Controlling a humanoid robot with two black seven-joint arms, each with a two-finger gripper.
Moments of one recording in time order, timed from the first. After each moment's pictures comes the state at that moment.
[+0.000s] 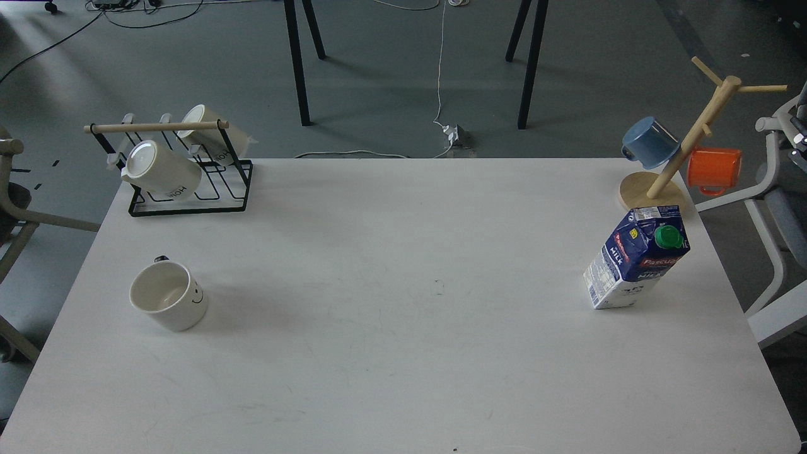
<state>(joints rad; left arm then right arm) -0.42 0.87 -1.32 -1.05 0.74 -0.49 -0.49 0.56 -0.91 0.75 0.79 0.40 0.49 0.09</state>
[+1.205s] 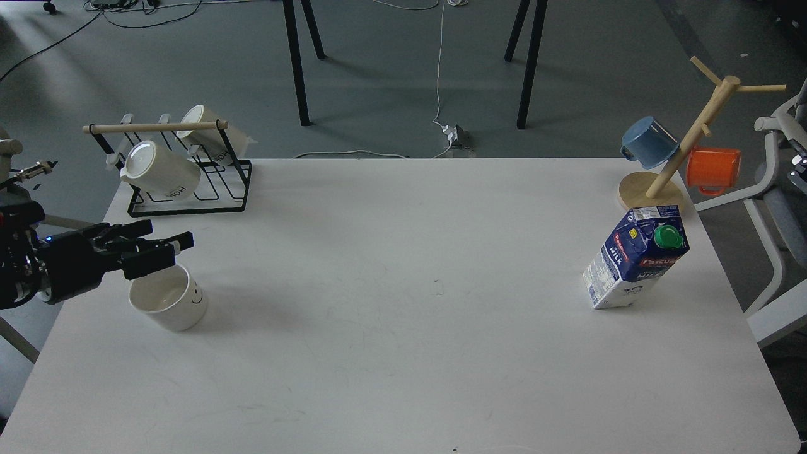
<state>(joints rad) -0.29 0.94 -0.84 -1.17 2.18 -0.17 -0.49 0.50 -0.91 0.75 0.78 0.40 0.49 0.09</state>
